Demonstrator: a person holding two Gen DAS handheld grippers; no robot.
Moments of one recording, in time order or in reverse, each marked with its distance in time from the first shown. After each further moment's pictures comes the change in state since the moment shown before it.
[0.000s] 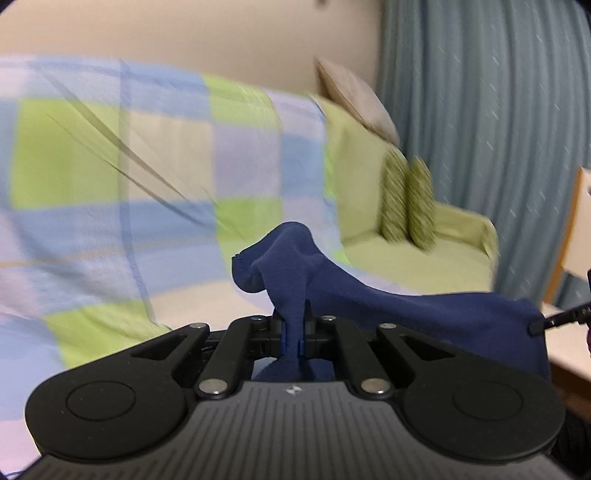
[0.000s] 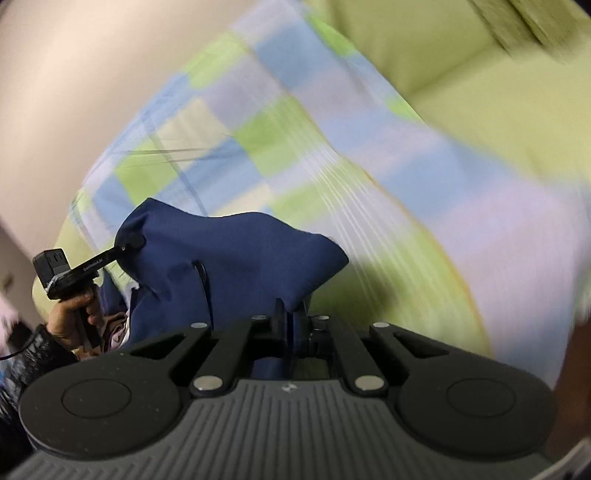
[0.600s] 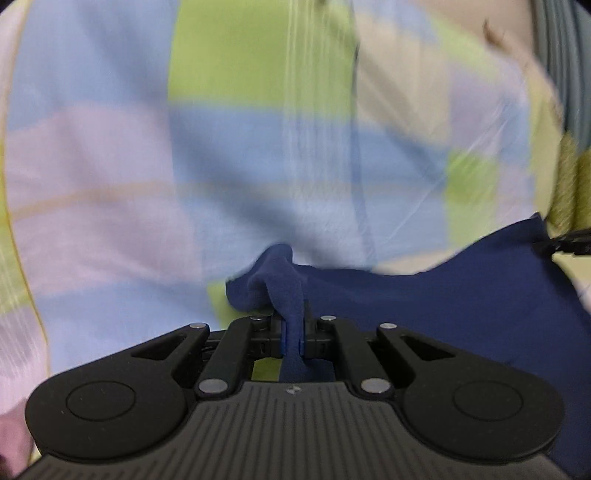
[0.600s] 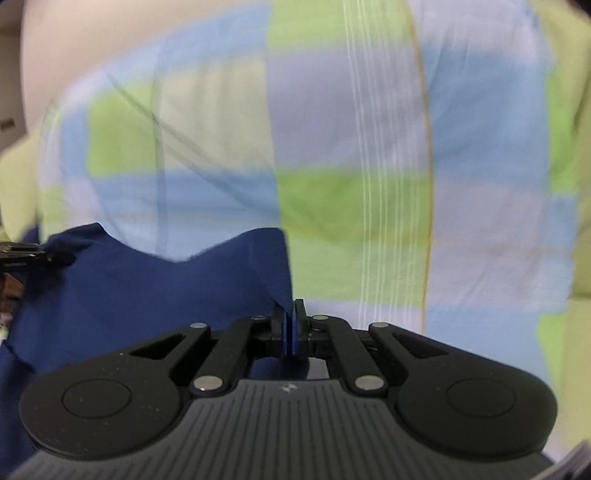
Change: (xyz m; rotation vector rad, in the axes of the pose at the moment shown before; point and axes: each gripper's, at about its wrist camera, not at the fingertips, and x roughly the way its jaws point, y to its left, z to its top) left arm 0.129 0.163 -0.057 -0.098 0.225 0.436; right arm 0.345 -0.001 0.158 -0.469 0.105 -0.037
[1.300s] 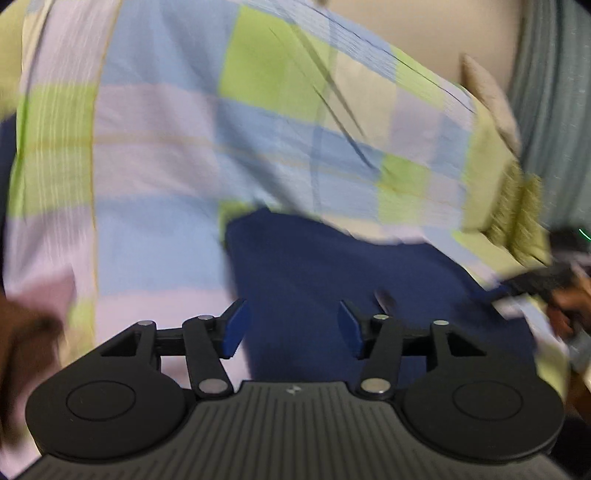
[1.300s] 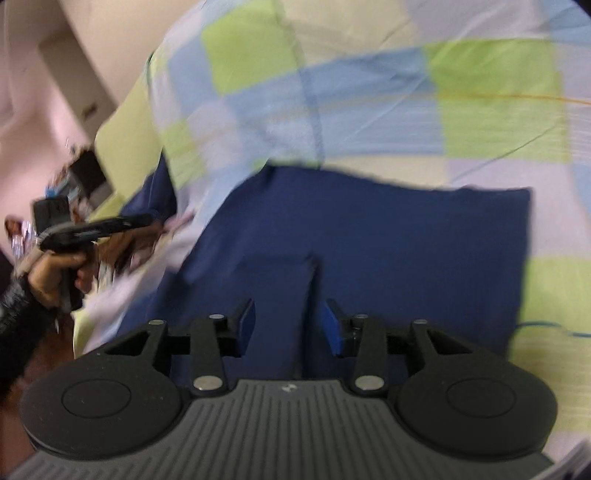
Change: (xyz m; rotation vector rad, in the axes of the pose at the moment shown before) left arm -0.168 0.024 -0.078 -0.116 0.039 -0.236; right arm -0.058 0.086 -0.058 0.072 0.253 0.451
